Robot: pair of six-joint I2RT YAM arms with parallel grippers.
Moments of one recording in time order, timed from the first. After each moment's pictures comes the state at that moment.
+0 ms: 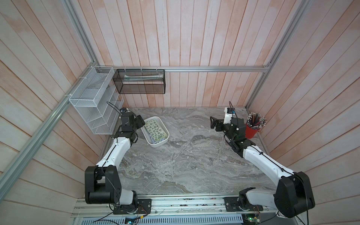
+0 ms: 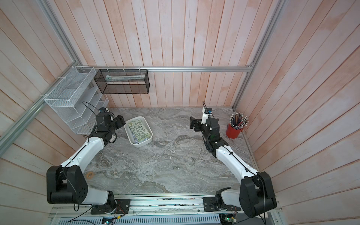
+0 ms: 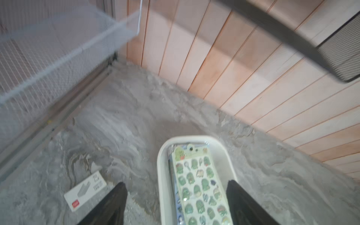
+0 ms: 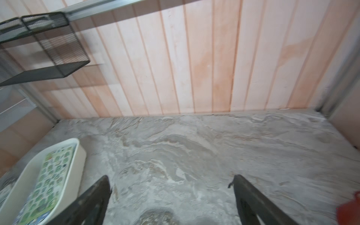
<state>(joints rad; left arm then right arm) 0.00 1.49 1.05 -0.16 -0.08 -0.46 0.37 1.30 0.86 0.20 0.03 0.25</state>
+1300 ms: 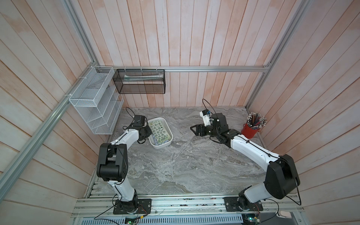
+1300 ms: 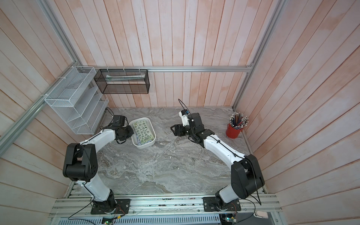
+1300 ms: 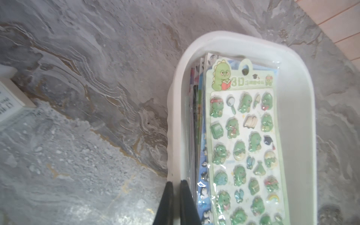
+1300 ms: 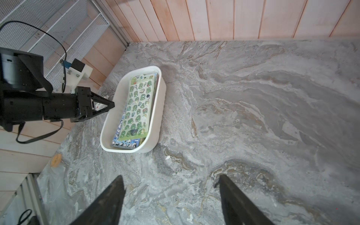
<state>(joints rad) -0.08 1.74 1.15 -0.39 0.06 -0.55 0.52 1.51 1.13 -0.17 -0.30 0.32</state>
